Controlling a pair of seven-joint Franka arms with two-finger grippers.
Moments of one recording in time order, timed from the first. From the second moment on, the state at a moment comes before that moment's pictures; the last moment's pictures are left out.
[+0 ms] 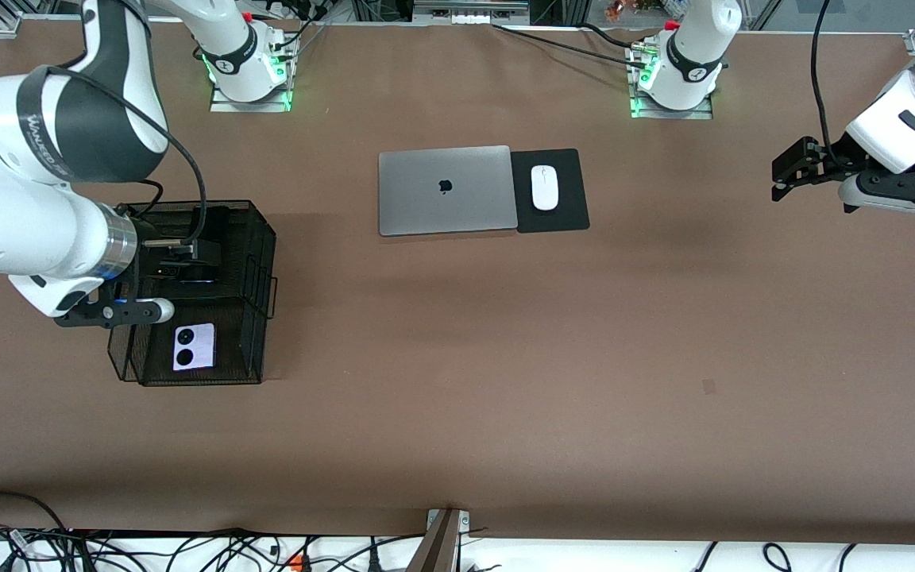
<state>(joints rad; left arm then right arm) -0.05 -0.03 -0.05 -1.65 0.00 1.63 0.05 0.37 0.46 -0.23 -1.17 0.11 1.39 0.08</state>
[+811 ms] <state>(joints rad) -0.05 -0.03 -0.05 -1.65 0.00 1.63 0.05 0.11 0.24 0.06 -1.51 -0.03 1.64 0.10</state>
